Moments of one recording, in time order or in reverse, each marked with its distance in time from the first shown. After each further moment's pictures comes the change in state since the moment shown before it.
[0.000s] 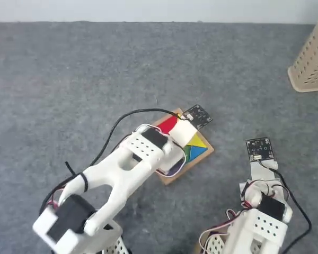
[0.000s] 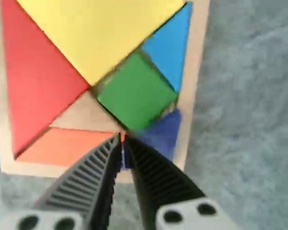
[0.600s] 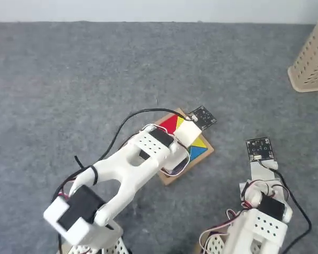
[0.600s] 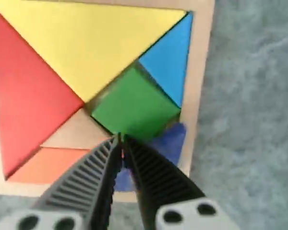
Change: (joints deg) left arm 1.3 7.1 -2.1 -3.4 0.0; right arm 0.0 0.0 0.0 0.0 0.0
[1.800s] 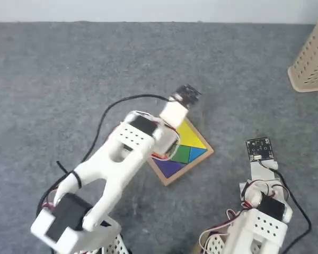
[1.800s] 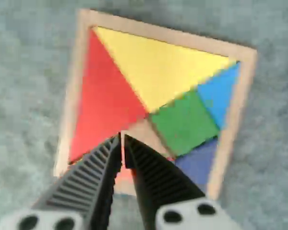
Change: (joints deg) left arm -8.4 -7.4 -3.3 2.0 0.7; right arm 0.0 0.0 0.0 0.0 0.0
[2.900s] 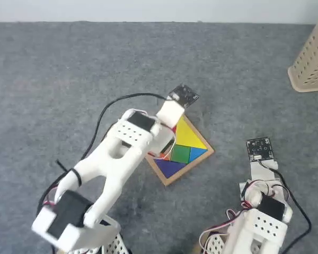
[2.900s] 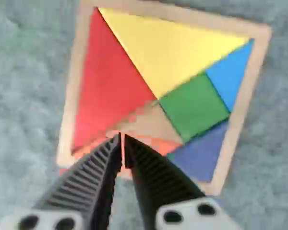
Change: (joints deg) left arm -1.3 1.3 -0.6 3.7 -3.3; right arm 0.0 0.0 0.0 0.0 0.0
